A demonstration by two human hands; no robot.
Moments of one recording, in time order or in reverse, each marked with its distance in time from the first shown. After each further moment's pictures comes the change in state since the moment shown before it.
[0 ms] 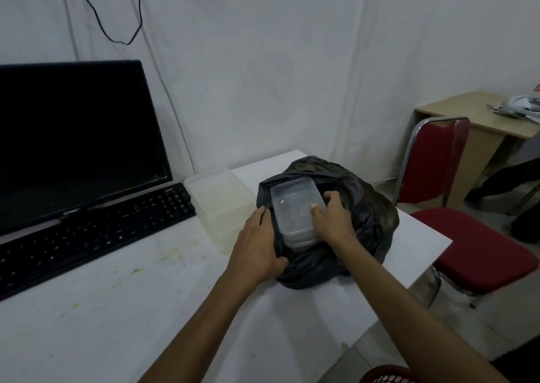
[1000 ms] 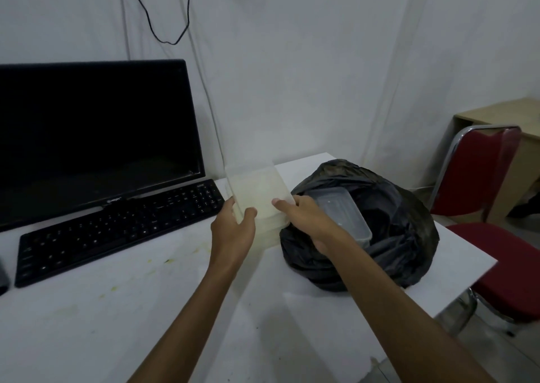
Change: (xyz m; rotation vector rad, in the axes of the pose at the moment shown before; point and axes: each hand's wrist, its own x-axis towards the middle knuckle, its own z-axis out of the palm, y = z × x) left_hand -0.017 -0.046 -0.053 -0.823 0.478 -0.400; right_hand -0.017 -0.069 0.069 0.310 -0.496 -0.051
